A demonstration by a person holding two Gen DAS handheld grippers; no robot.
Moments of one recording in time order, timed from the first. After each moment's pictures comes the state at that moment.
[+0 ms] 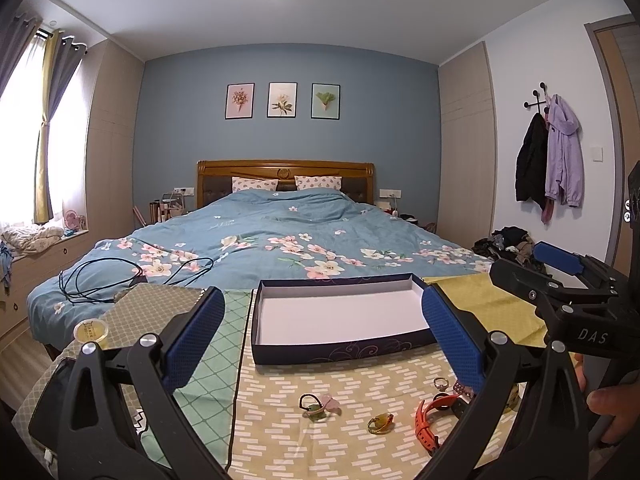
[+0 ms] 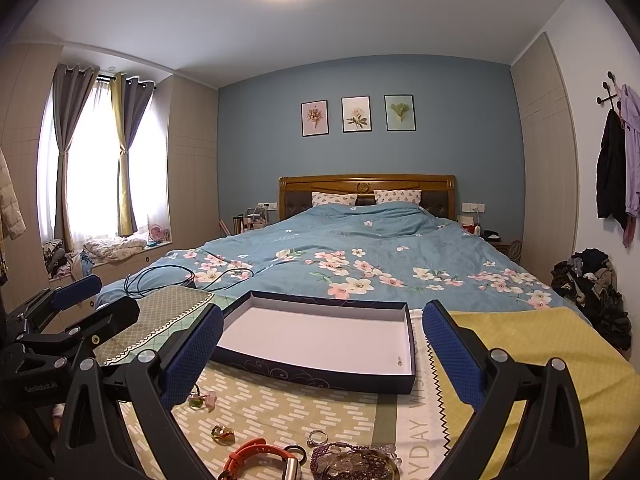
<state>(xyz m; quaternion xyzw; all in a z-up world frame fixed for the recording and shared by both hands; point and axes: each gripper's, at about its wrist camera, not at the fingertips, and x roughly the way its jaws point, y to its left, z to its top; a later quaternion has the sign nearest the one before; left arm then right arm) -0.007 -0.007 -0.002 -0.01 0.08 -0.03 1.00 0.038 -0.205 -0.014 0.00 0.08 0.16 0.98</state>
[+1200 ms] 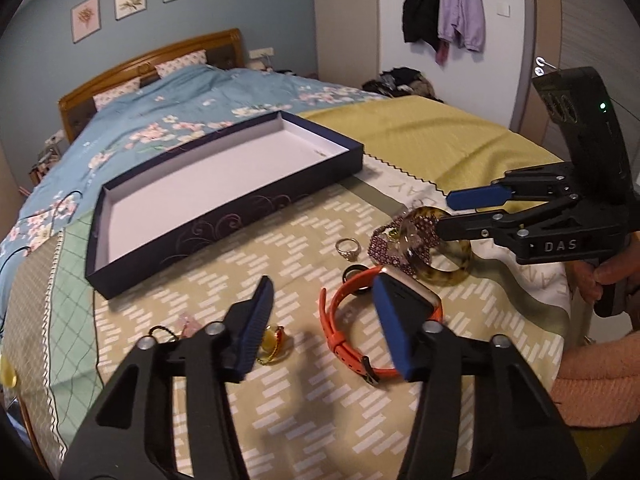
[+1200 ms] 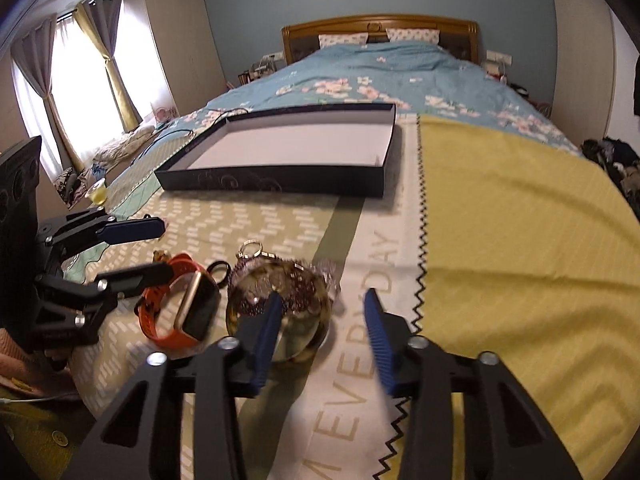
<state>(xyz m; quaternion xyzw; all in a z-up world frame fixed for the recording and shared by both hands) 0.074 -0.092 -0.086 0.12 0.34 -0.25 0.90 0.073 -0.262 -0.102 0.00 0.39 0.21 0.90</state>
